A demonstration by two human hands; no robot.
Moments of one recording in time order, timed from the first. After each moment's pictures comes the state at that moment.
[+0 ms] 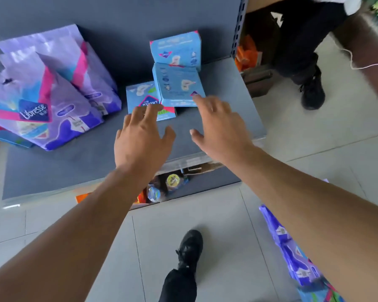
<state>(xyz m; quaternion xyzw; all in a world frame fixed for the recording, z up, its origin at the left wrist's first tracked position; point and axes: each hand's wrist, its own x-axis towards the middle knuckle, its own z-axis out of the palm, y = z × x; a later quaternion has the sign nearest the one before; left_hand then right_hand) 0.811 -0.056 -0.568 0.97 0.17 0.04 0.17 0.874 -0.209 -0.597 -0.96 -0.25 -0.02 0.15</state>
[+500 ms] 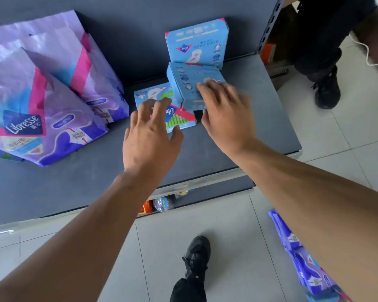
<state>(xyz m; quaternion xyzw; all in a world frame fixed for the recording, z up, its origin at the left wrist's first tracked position) 0.856 -0.002 -0.614 0.97 0.14 0.06 0.21 0.943 -0.148 -0.653 -0.95 -0.25 -0.14 0.11</state>
